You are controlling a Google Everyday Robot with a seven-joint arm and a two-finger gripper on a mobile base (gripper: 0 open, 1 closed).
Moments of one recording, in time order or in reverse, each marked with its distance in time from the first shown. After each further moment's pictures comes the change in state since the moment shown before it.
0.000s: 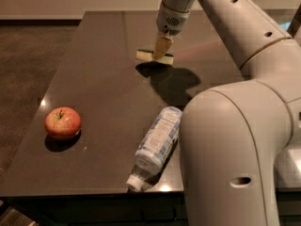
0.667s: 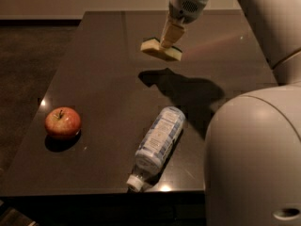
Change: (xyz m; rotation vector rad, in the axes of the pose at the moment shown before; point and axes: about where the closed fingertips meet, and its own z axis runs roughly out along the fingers) arm 0.004 0.030 -0.060 0.013 -0.114 -0.033
